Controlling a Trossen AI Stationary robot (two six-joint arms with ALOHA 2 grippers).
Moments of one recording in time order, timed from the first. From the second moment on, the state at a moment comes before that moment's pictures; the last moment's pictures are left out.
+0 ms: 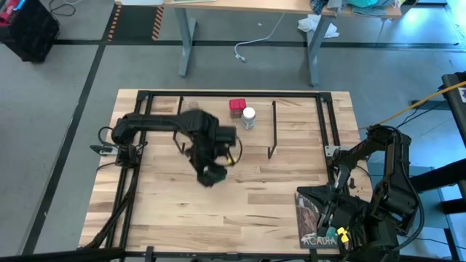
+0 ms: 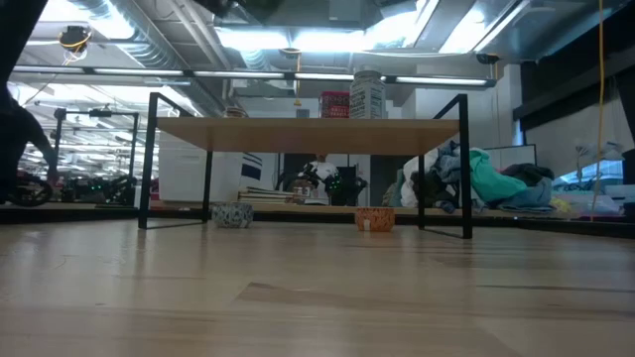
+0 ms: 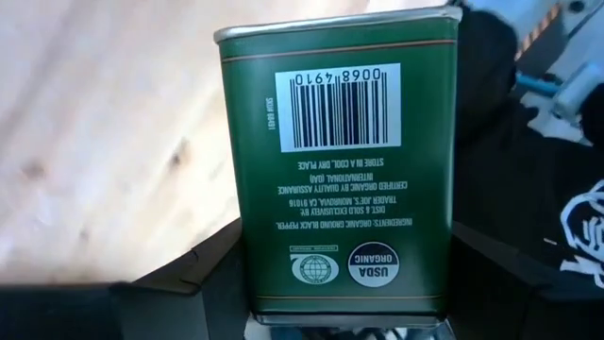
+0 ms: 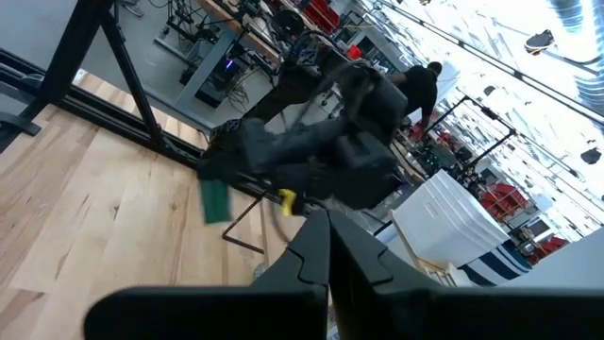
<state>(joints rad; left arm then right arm) -0.03 1.91 2.03 -1.57 0.60 -0.73 1.11 1.59 1.85 -1.22 1.38 0.27</state>
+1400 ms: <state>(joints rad) -0.25 1.98 1.12 -1.15 1.03 -0.70 1.11 1.59 1.85 -1.26 1.36 0.29</state>
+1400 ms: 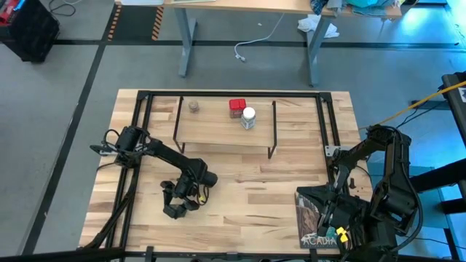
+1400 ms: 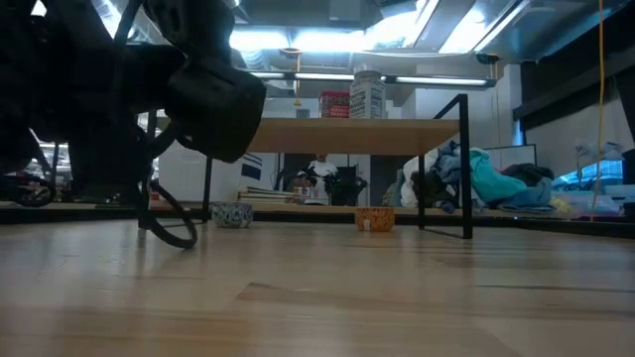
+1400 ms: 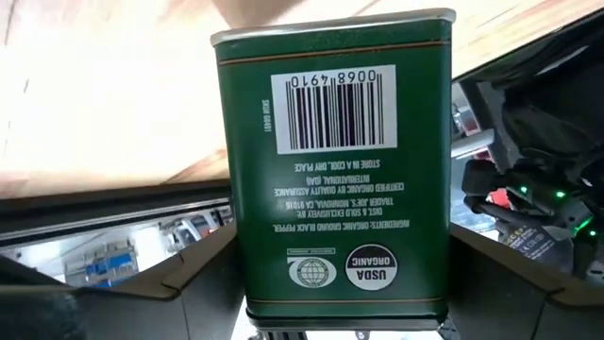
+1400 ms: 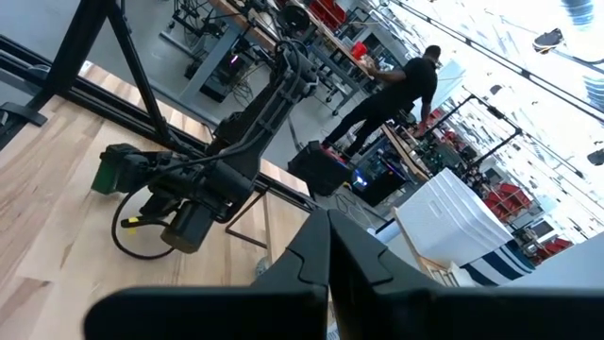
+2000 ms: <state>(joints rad) -0.25 1.98 1.21 -1.12 1.04 -0.73 1.11 1.59 1.85 -1.26 1.35 0.29</state>
